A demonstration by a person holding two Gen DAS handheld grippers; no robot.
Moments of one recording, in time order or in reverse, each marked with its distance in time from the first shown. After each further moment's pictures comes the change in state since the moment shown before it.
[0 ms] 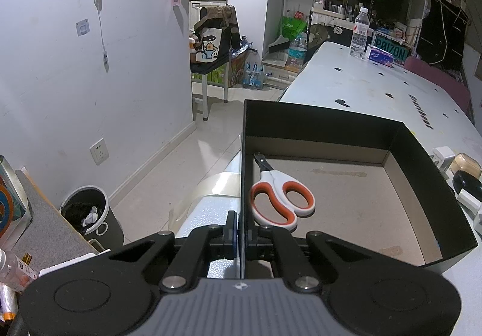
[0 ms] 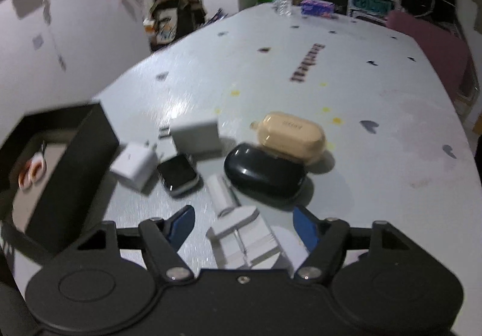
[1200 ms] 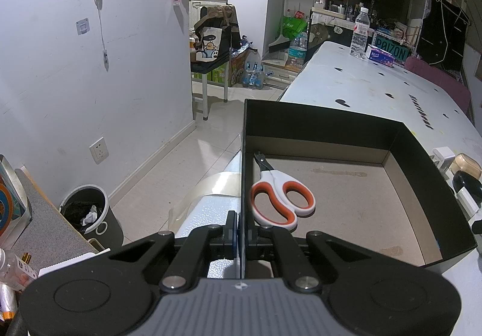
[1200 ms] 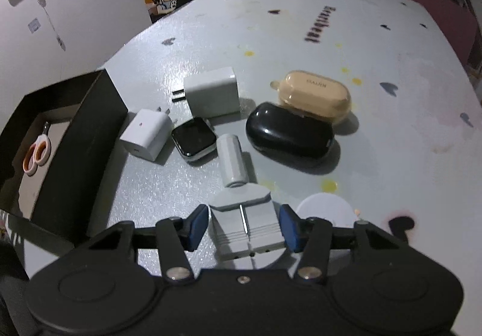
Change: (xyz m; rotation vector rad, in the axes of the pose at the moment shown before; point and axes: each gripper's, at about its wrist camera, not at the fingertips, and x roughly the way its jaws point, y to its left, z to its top) left arm -0.001 0.000 0.002 0.000 0.002 0.000; right arm 0.012 0.015 -0.004 0.053 0.140 0.030
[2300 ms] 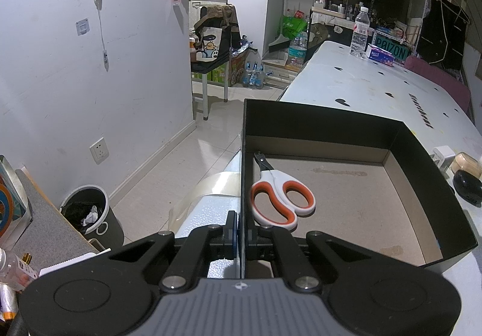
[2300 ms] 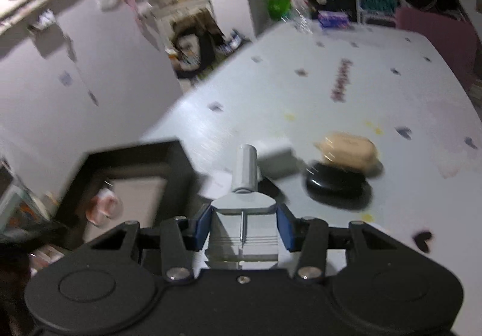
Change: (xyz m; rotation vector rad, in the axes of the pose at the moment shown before) left arm 0.001 0.000 -0.001 0.001 0.002 0.001; right arm -0.074 0.044 0.006 0.068 -0.240 0.127
